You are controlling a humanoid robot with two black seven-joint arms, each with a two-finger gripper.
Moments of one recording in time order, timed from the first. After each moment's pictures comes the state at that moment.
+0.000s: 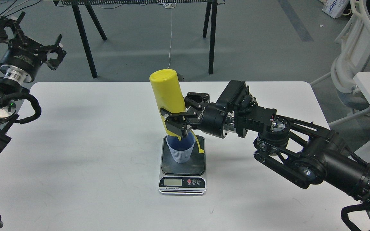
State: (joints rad) left arm -0.79 0.51 -0.81 -0.63 -0.28 -0.49 -0.23; right arm 0.74 -0.22 0.56 1.29 -2.18 0.07 0.27
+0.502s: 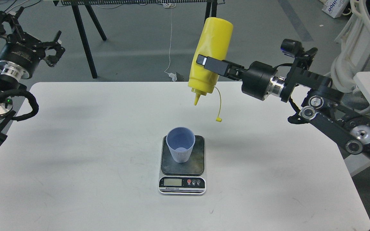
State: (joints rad) left arm -0.80 0.54 -0.80 -0.65 -0.27 -0.47 -0.22; right arm 0.80 -0.47 0.75 1.29 -1.26 0.27 0.27
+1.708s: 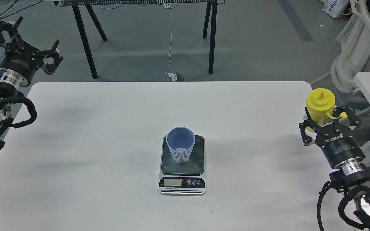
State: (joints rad) left arm -0.76 0.58 -0.78 -0.65 -0.26 -0.45 -0.22; right arm -0.02 -0.48 0.98 1.28 0.32 0.49 0.37
